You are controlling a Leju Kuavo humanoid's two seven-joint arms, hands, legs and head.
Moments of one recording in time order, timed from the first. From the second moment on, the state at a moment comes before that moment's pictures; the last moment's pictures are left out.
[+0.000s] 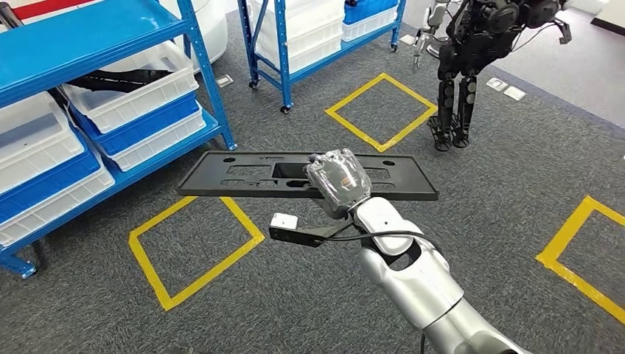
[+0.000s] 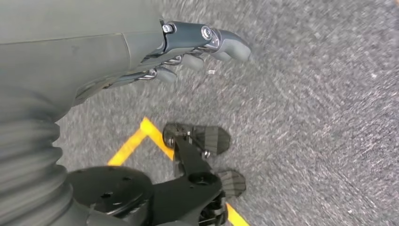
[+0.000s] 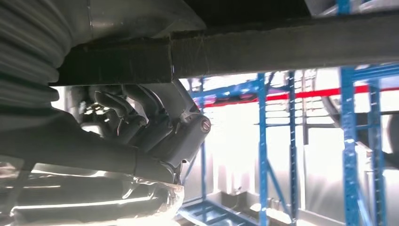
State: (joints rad) left arm -0.11 -0.09 0.19 -0.21 0.00 0.27 -0.34; right arm -0.61 0.01 0.81 -1.30 1.17 -0.21 -0.13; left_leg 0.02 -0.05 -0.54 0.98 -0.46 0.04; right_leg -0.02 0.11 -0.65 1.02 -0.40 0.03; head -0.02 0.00
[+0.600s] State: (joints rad) left arm -0.07 -0.09 0.13 -0.20 -0.11 0.14 -0.03; right arm -0.58 -0.03 0.78 -1.34 1.21 -0.21 -0.05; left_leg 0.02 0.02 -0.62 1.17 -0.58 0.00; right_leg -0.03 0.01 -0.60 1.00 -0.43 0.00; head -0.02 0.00
